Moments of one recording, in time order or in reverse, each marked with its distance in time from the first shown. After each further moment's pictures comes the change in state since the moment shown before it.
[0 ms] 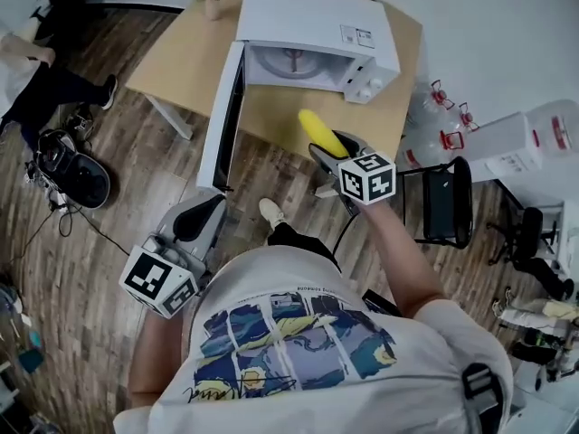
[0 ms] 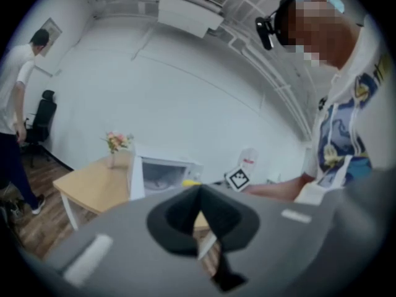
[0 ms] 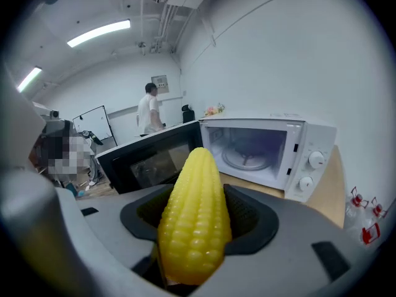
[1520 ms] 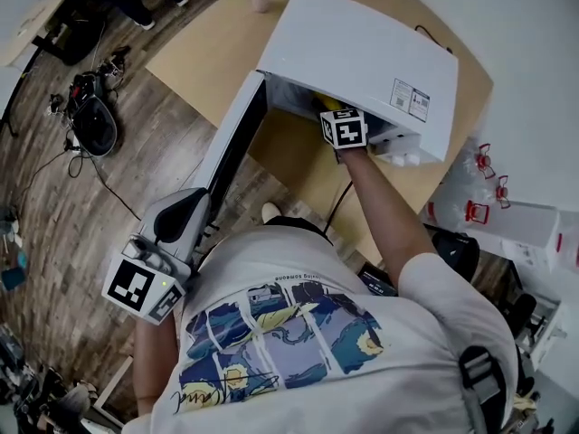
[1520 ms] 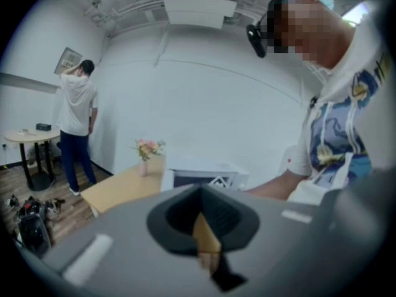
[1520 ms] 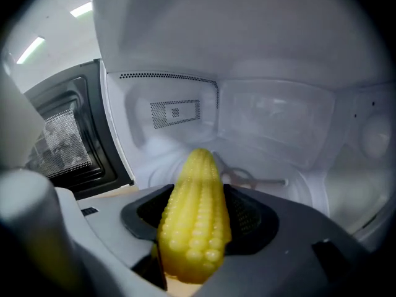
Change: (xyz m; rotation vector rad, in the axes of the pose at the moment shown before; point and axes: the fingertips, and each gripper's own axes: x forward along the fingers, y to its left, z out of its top) left arm 0.100 0.095 0.049 -0.035 0.022 0.361; right arm 0.284 -0.167 0.059 -0.200 0.085 -0.009
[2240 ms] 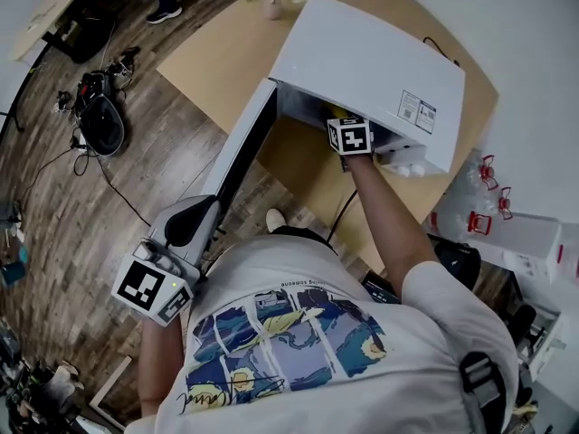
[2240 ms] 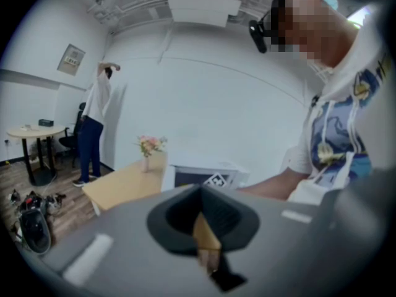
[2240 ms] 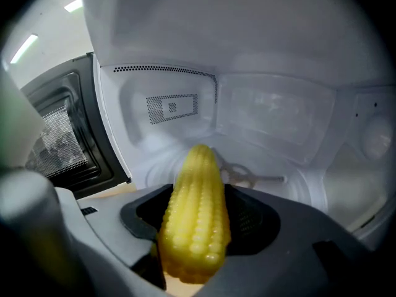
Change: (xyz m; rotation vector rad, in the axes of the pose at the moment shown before) left arm -0.005 0.001 -0.006 -0.027 0.019 0.009; right arm 0.000 -0.001 -0.001 0.015 0.053 -0.028
